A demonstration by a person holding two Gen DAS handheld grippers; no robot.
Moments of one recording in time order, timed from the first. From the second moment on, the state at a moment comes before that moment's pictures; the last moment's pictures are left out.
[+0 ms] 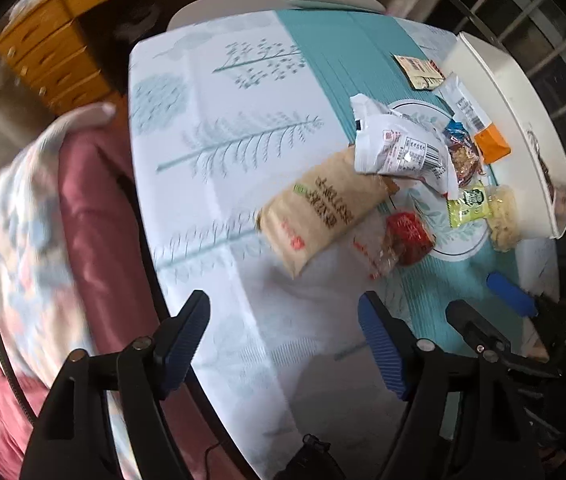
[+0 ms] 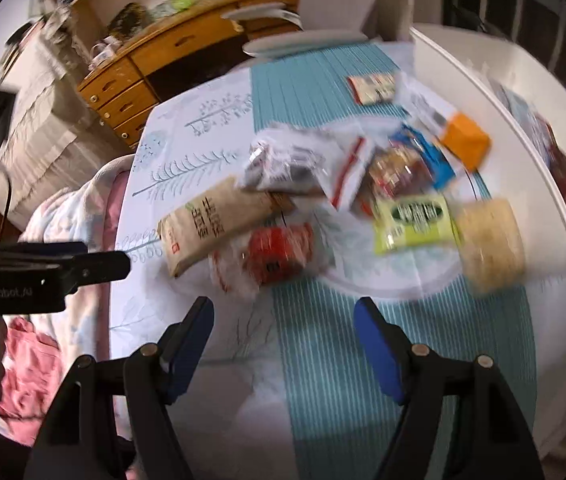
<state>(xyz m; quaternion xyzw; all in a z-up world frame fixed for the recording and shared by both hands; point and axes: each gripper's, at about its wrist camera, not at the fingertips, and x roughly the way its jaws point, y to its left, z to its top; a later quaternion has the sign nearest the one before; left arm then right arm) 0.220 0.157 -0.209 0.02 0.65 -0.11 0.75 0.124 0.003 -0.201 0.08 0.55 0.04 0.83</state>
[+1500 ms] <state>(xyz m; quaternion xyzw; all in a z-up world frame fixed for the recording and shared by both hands) 0.307 0.071 -0.298 0.15 0.69 -0.17 0.69 0.146 0.031 -0.245 -0.05 0.52 0.11 0.85</state>
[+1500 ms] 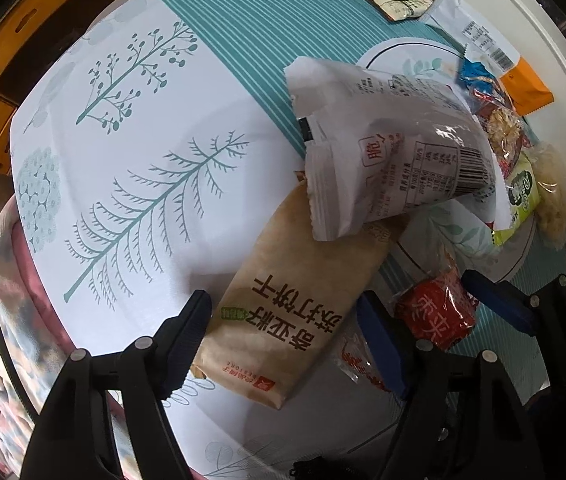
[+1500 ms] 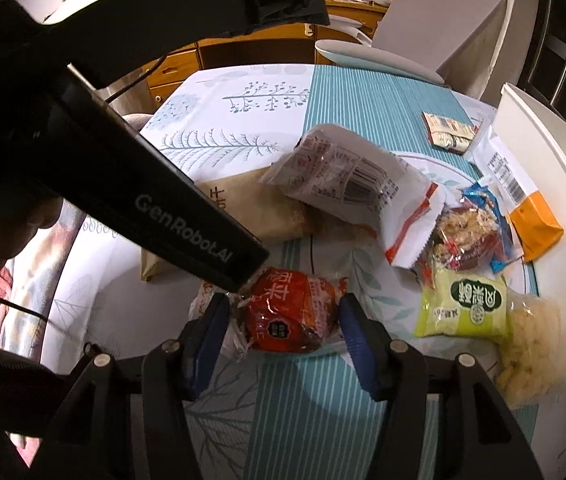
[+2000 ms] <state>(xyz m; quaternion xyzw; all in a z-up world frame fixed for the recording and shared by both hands) 0.256 0.080 -0.284 0.14 0.69 -0.17 0.69 0.114 0.012 -0.239 0.01 0.60 0.07 0.80</state>
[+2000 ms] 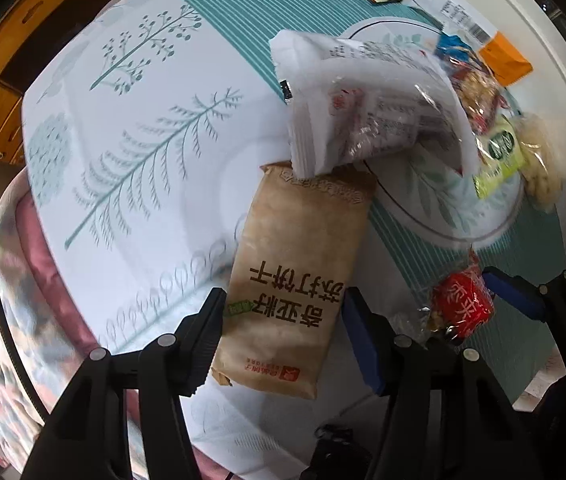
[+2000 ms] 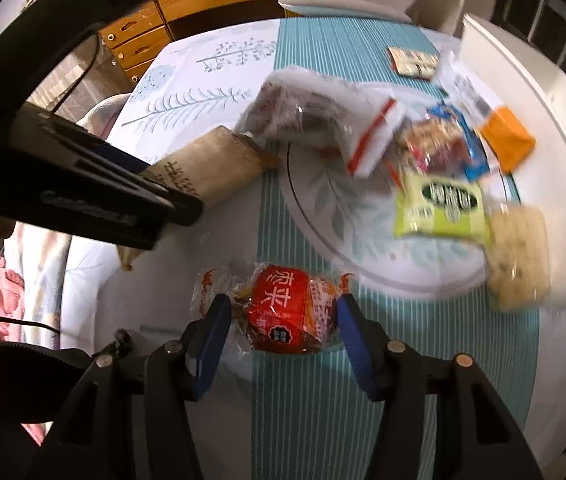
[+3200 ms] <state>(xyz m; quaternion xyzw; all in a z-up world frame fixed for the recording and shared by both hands) 0.154 0.051 -0.106 0.05 0.64 -0.13 0.75 0.102 -0.120 -0.117 0.14 0.57 0.03 0.81</state>
